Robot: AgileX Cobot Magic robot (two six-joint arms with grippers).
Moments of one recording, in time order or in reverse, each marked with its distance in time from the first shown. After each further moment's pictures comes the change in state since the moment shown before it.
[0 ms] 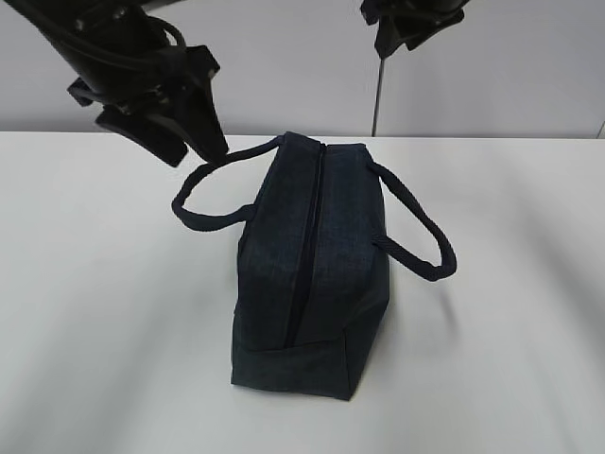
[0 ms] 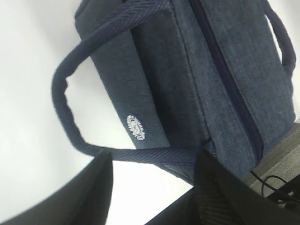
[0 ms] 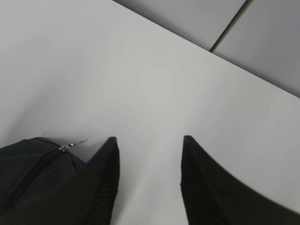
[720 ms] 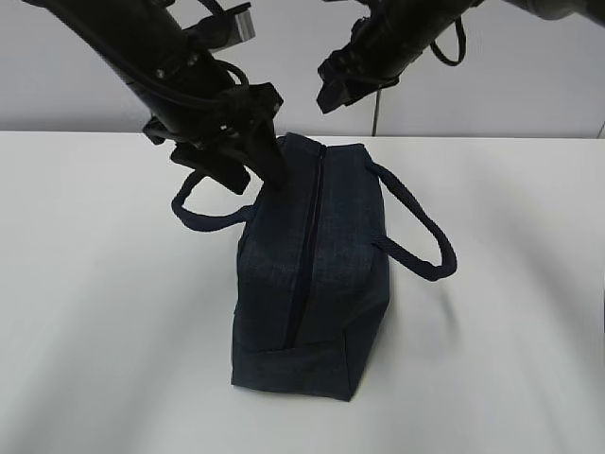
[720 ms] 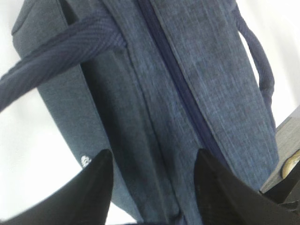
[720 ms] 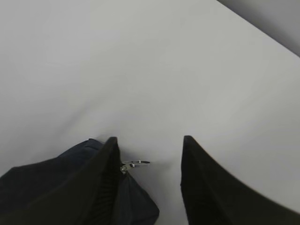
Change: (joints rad) left arm -0.056 0.119 0.000 -0.126 -0.112 0.041; right arm 0.001 0.064 0.149 0.308 -0.156 -0.285
